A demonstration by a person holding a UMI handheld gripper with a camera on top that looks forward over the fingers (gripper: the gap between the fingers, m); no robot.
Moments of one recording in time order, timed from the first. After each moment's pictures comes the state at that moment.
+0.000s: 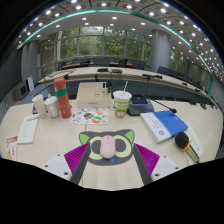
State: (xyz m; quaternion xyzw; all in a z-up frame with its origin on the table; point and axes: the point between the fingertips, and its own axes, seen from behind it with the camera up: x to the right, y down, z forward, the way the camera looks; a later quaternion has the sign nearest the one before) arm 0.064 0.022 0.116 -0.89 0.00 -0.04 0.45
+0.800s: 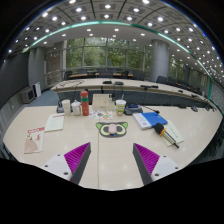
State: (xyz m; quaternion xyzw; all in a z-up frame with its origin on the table) arm 0.036 -0.259 0.255 -0.87 -0.01 -0.03 0.49
